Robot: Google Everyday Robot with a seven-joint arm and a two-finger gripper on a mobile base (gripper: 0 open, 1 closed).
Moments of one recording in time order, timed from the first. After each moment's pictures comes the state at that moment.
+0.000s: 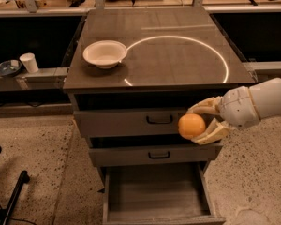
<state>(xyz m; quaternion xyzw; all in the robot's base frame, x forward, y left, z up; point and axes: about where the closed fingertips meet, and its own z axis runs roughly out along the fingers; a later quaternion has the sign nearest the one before) 0.481 -0.158 0.798 -0.66 0.61 0.22 0.38</state>
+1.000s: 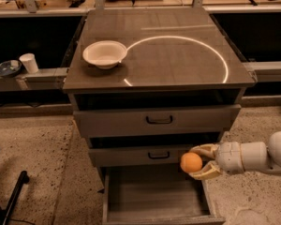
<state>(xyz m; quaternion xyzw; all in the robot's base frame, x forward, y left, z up) 0.471 -0.193 0.607 -0.57 0.66 0.26 0.41</state>
